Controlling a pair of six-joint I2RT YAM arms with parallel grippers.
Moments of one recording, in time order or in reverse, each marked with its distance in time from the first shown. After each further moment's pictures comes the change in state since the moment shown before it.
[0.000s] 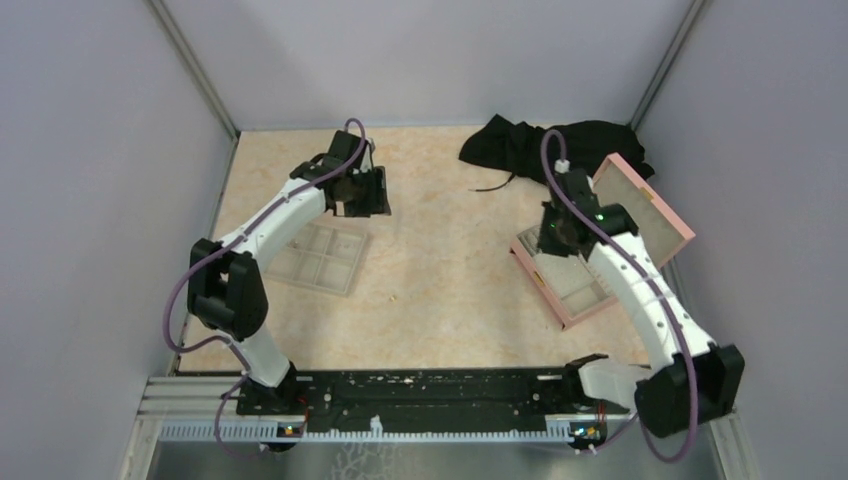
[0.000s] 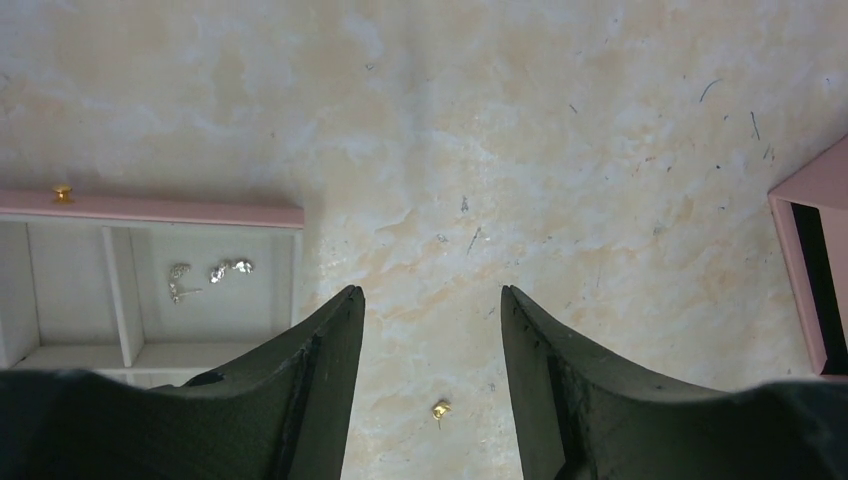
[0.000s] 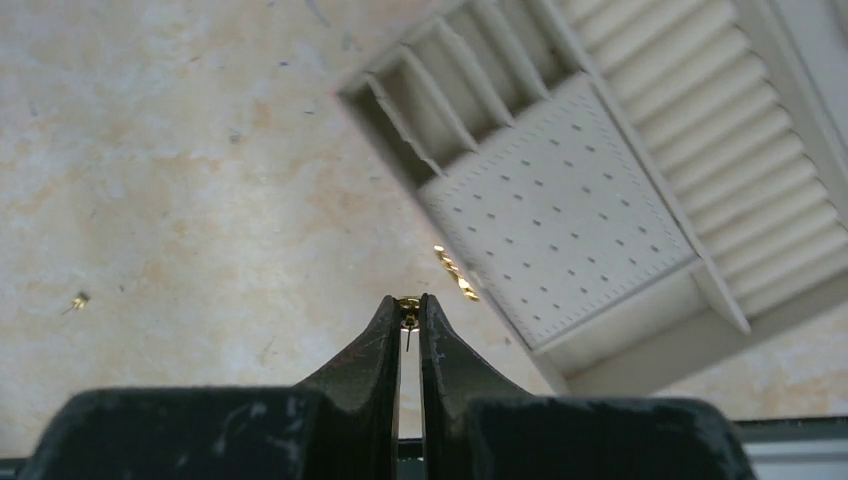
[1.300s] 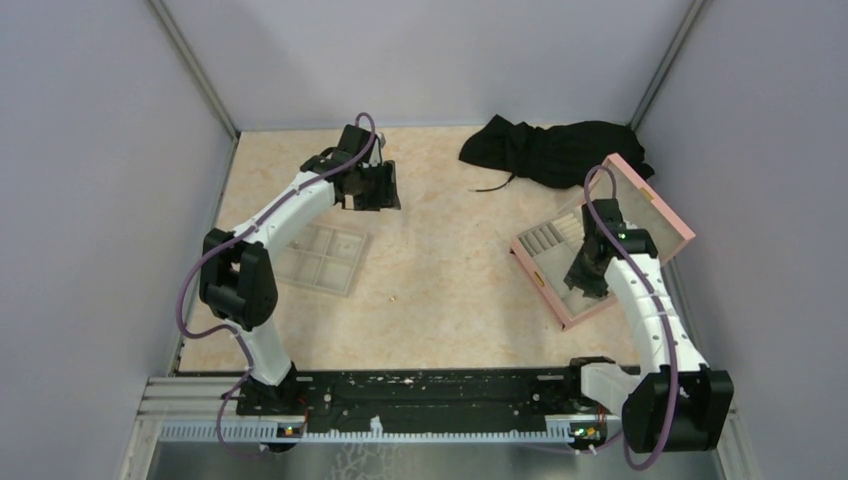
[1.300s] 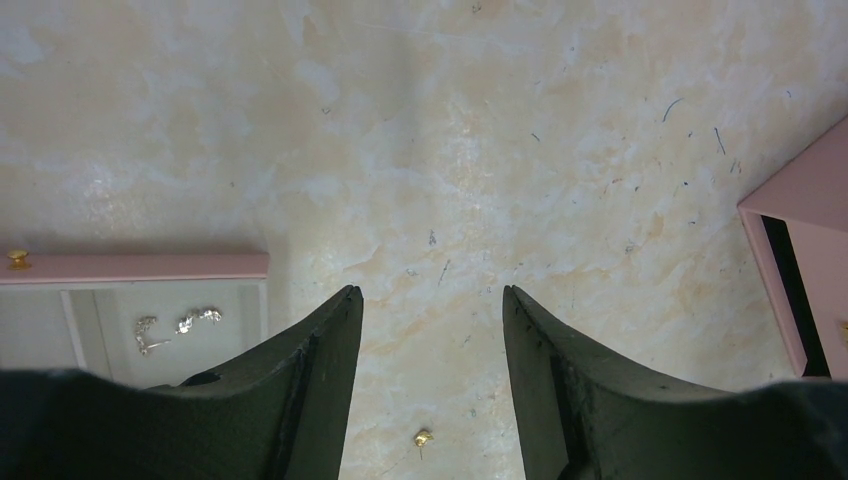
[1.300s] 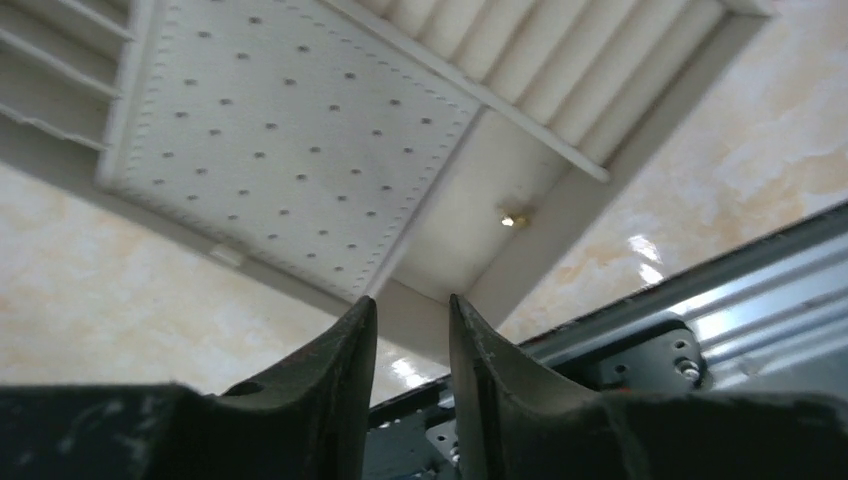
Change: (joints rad) left arm -0.020 0.094 0.096 0.015 0.038 0.020; right arm -0.314 -0.135 -0.235 -0.168 0.075 0.131
